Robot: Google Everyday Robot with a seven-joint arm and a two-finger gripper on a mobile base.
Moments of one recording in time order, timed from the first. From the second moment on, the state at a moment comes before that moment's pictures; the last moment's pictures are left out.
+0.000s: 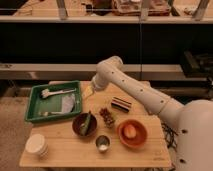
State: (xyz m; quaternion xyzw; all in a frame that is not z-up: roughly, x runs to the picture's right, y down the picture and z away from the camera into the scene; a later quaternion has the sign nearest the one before) arm -0.063 0.015 0.833 0.04 -0.30 -0.80 0.52
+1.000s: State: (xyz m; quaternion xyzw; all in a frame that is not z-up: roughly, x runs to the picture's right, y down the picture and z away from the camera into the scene) arm -0.203 -0.021 0.805 0.12 -0.27 -0.89 0.35
